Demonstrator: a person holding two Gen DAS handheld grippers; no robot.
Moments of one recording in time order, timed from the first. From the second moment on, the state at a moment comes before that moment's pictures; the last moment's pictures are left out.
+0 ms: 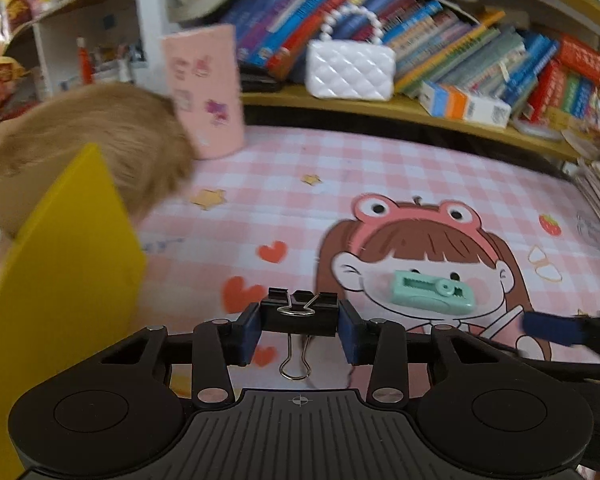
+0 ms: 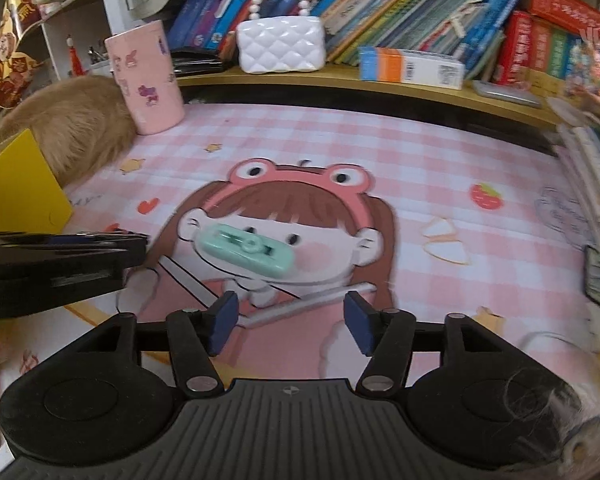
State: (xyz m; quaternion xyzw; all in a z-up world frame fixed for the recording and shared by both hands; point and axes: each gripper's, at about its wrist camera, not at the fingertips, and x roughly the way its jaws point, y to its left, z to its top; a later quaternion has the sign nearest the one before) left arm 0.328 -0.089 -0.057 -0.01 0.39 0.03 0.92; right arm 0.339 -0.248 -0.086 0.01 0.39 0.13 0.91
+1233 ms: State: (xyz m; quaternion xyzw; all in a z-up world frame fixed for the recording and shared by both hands) left arm 0.271 -0.069 -0.002 -0.03 0.34 0.04 0.94; right arm 0.374 -0.204 -0.108 -0.04 0.34 0.13 0.93
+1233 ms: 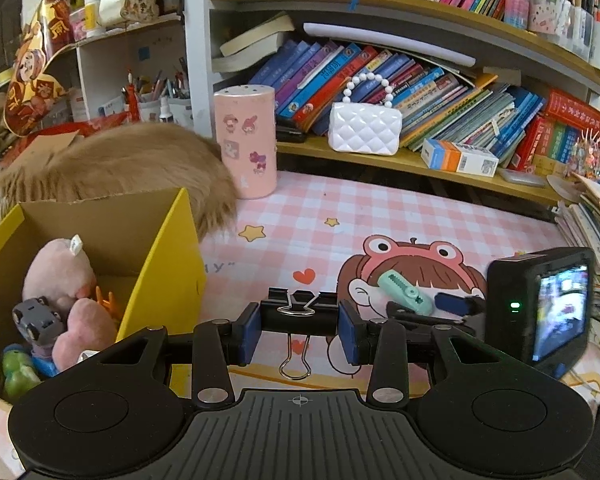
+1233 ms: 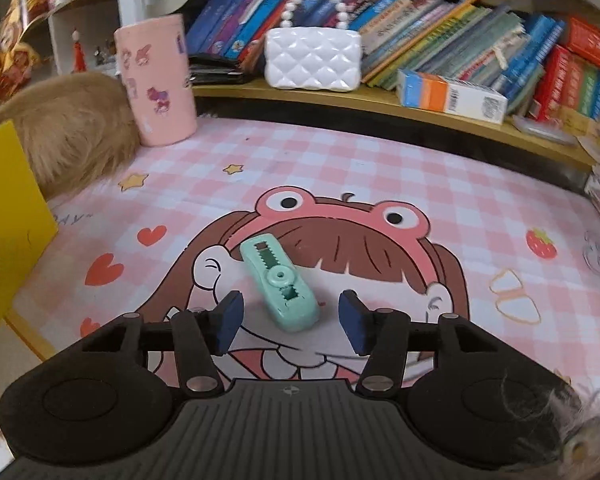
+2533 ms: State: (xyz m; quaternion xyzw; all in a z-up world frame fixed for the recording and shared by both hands) left arm 0.127 -0.006 0.011 -0.03 0.32 -0.12 0.94; right arm 0.160 -0.168 -0.019 0.00 0.35 0.09 0.93
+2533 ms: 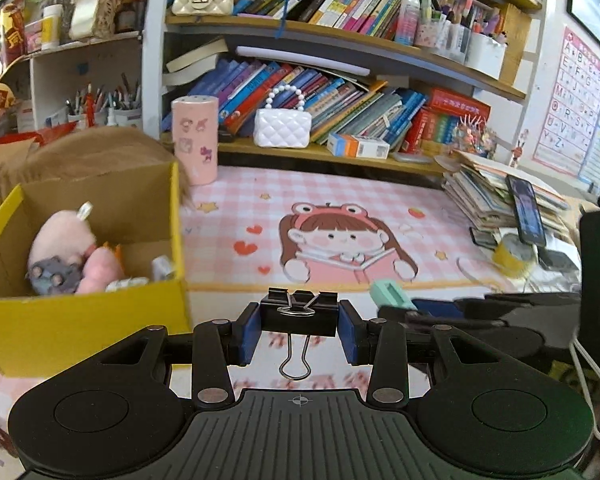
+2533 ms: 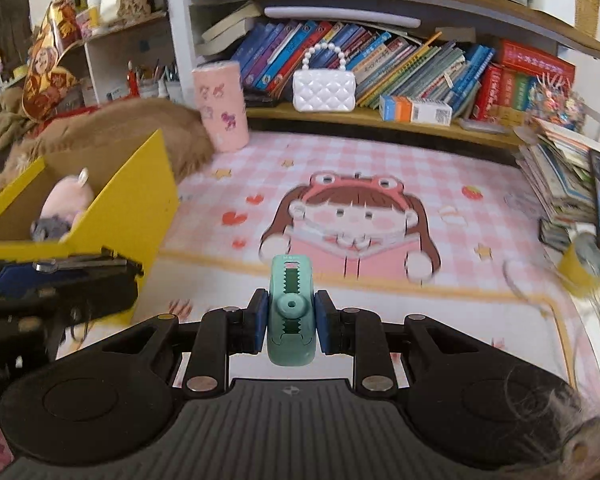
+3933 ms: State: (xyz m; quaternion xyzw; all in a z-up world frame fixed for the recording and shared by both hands) left arm 0.016 0.179 0.012 -0.05 0.29 -0.01 0.96; right arm 0.037 0.031 -0.011 -0.05 0.35 0.19 0.91
